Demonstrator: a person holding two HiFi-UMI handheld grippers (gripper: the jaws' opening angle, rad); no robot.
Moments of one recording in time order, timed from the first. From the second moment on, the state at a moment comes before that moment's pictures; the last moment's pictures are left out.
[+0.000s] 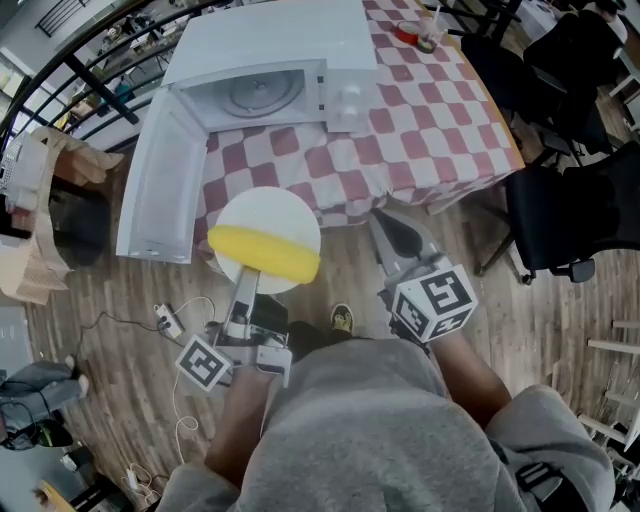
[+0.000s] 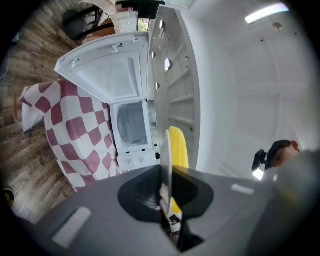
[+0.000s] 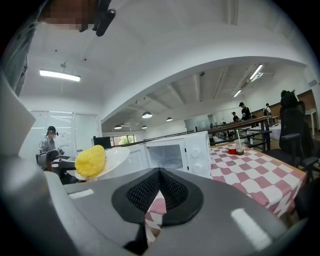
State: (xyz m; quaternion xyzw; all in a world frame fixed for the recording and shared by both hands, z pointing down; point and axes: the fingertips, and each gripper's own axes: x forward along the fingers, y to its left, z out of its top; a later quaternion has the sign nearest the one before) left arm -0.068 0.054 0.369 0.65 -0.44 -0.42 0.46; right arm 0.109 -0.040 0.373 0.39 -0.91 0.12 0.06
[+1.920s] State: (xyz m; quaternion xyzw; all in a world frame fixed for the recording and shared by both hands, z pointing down) left arm -0.200 -0.157 0.397 0.63 -0.41 -0.41 0.51; right arm -0.043 -0.228 0.389 0.41 -0.90 0.12 0.09
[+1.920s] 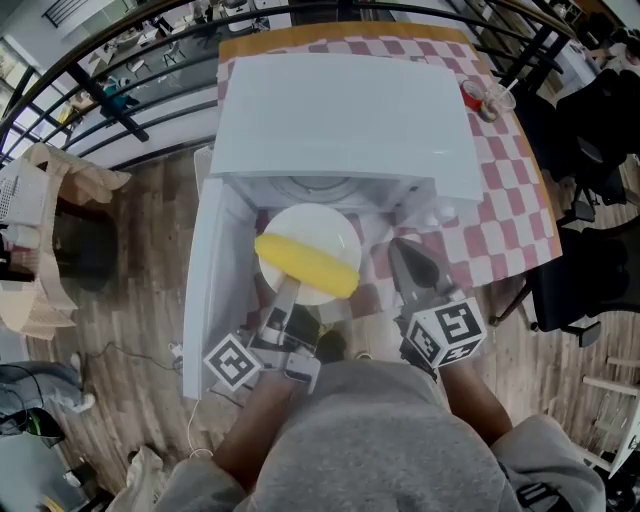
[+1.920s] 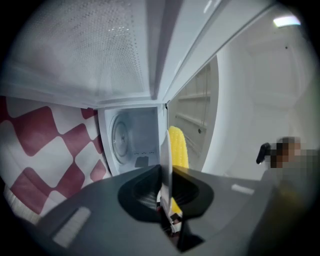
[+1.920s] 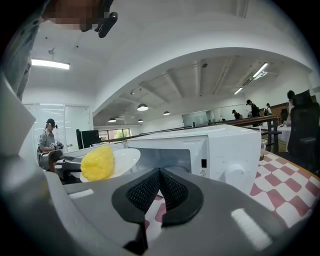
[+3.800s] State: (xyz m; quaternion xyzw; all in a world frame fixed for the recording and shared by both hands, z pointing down) left arm -0.219 -0.298 0.531 0.59 -0.48 -0.36 0.55; right arm -0.049 -0.296 0.403 0.44 -0.89 0.11 0.11
